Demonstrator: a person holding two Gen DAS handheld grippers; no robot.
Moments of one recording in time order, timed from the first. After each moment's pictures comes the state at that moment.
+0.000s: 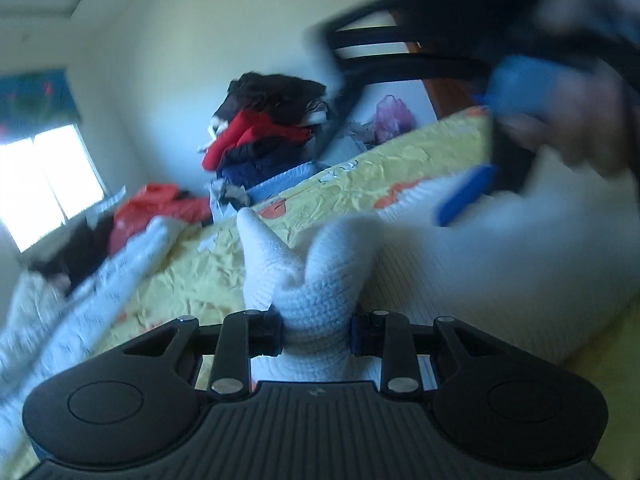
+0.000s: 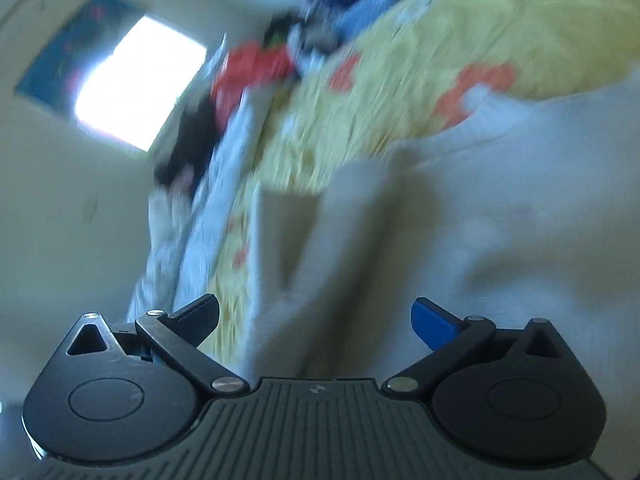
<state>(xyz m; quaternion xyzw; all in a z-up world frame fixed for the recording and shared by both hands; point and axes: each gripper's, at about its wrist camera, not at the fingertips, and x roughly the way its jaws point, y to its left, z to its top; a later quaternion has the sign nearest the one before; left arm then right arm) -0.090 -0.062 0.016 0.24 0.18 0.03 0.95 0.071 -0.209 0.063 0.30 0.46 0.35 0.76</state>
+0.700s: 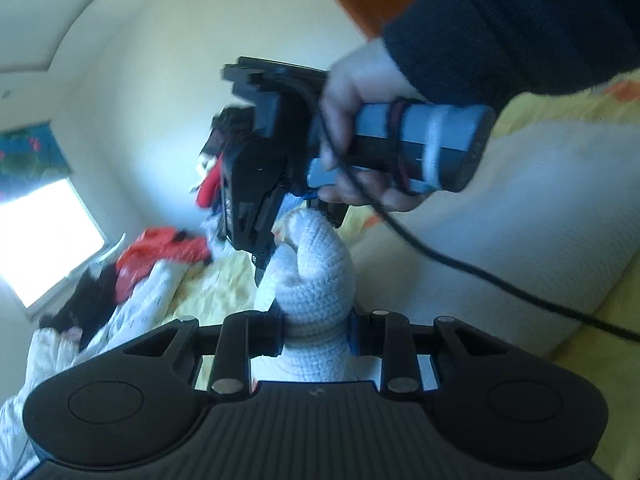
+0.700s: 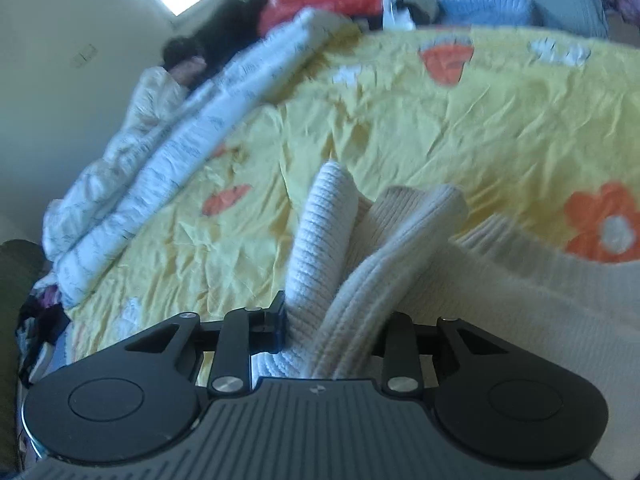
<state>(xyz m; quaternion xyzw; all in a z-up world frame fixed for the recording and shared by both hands) -0.100 -0.080 0.026 0.30 0.14 0.00 0.94 0.140 -0.076 0.081 0.07 0.45 0.41 0.79</state>
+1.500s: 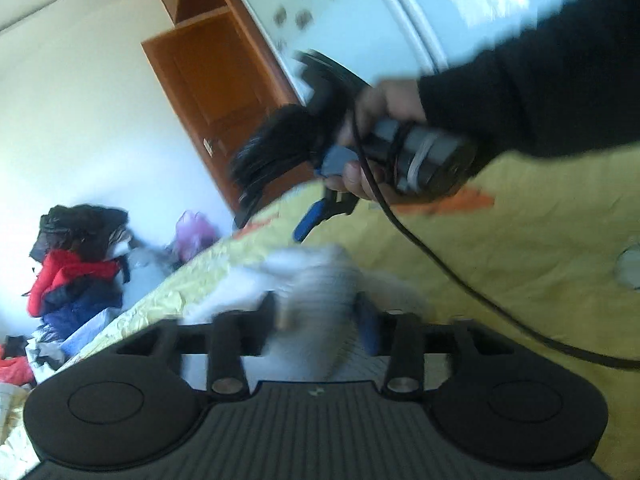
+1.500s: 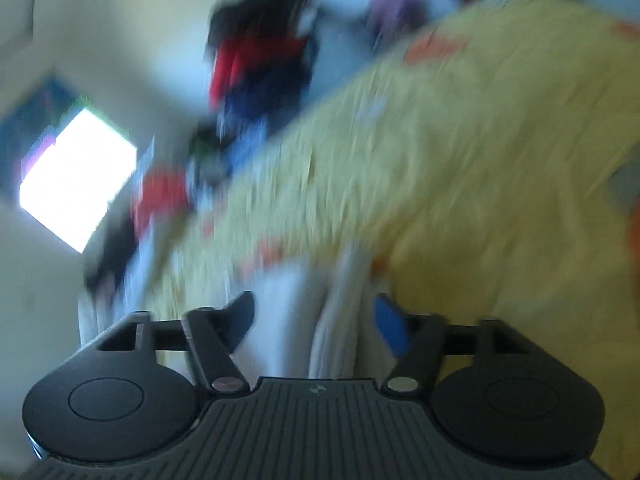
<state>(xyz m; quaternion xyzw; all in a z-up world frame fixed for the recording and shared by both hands) -0.123 -0.181 0.028 0.28 0.07 -0.30 0.91 0.072 -0.436 0.047 0.35 0.32 0.18 0.86</state>
